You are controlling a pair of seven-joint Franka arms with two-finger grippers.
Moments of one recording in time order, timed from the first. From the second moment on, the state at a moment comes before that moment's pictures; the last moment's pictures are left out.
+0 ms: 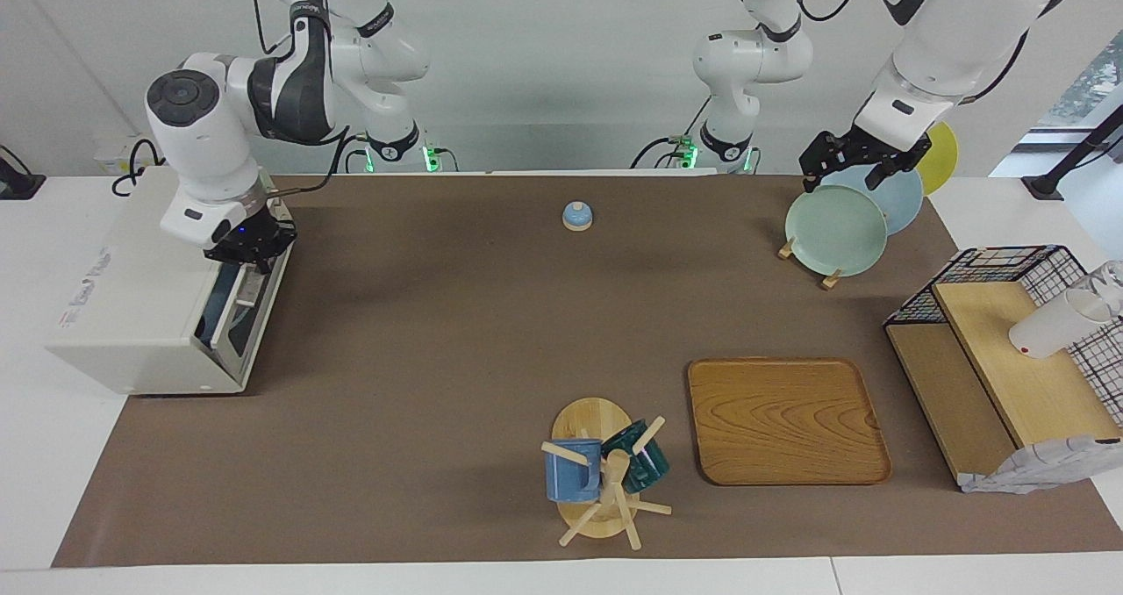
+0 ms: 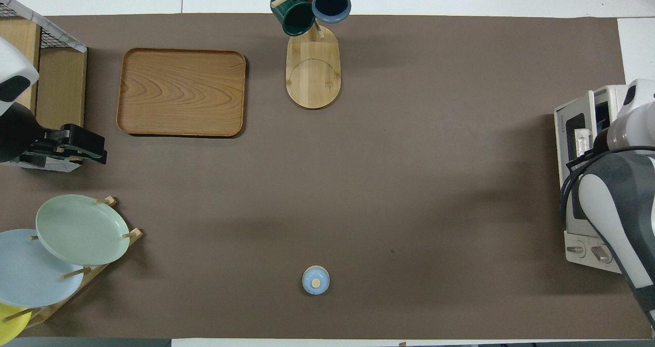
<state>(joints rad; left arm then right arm) -0.04 -0.01 -0.11 -1.56 -0.02 1.42 -0.11 -0.07 -0.04 -0.03 -2.02 -0.21 1.91 -0.45</state>
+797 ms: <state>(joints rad) -0.04 -0.01 -0.11 -1.56 -0.02 1.42 -0.11 -0.05 -0.05 -0.02 -1.77 -0.06 1.66 -0.40</state>
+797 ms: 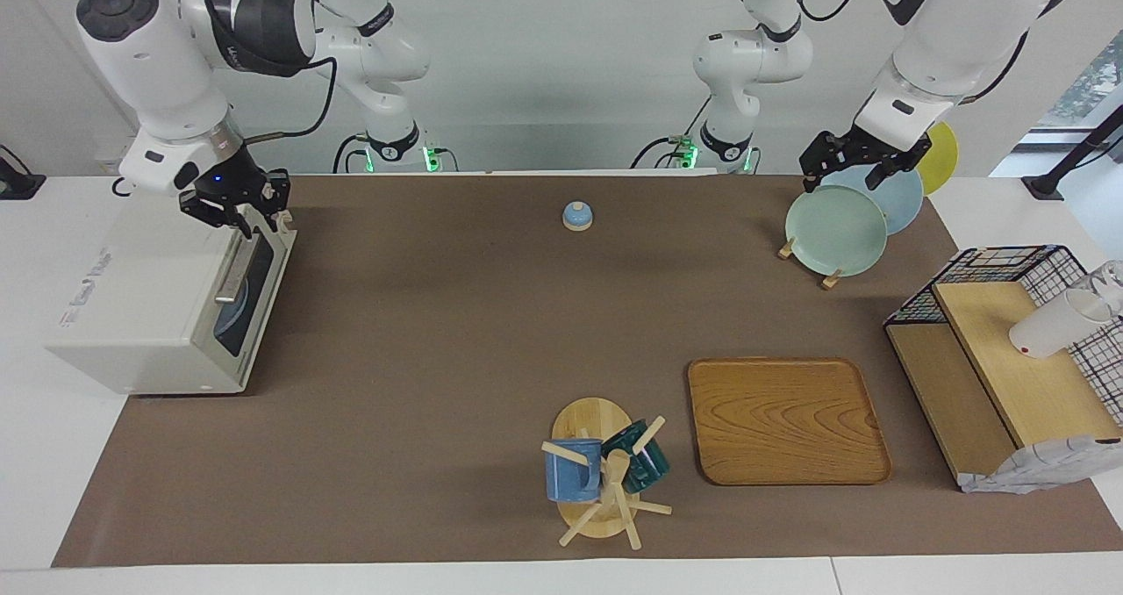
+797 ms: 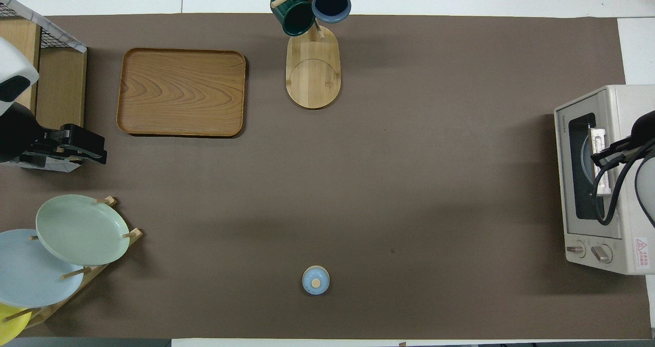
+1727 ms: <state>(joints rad) -0.04 -0.01 -0.11 -1.56 -0.02 1.42 -0.11 -0.04 -0.01 -0.02 -1.69 -0.05 1.62 -0.30</state>
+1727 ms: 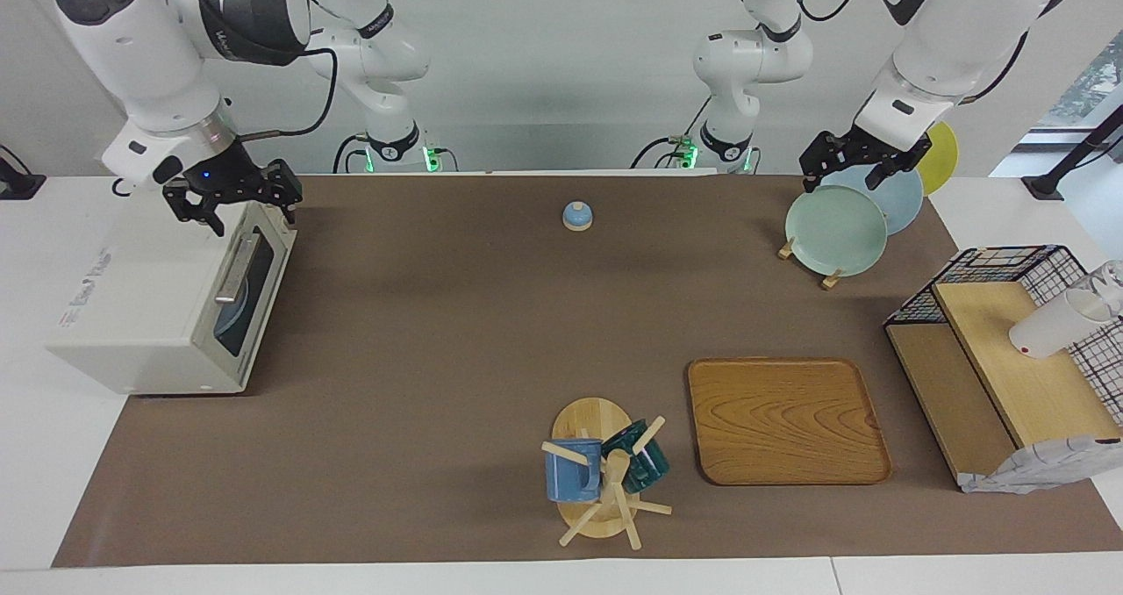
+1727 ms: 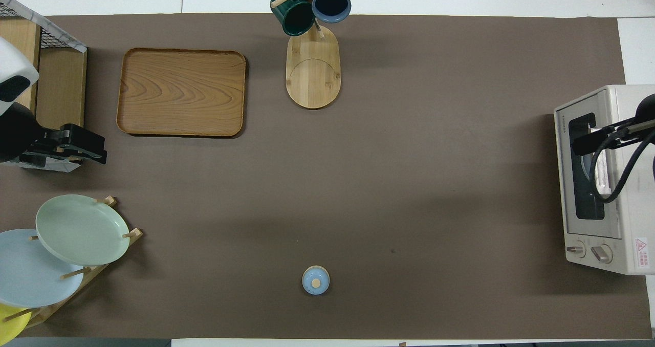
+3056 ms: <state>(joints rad) -0.04 -0.01 -0.11 -1.56 -0.02 1.42 -0.11 -0.04 -0.01 -0.04 -1.67 -0.02 1.62 -0.17</state>
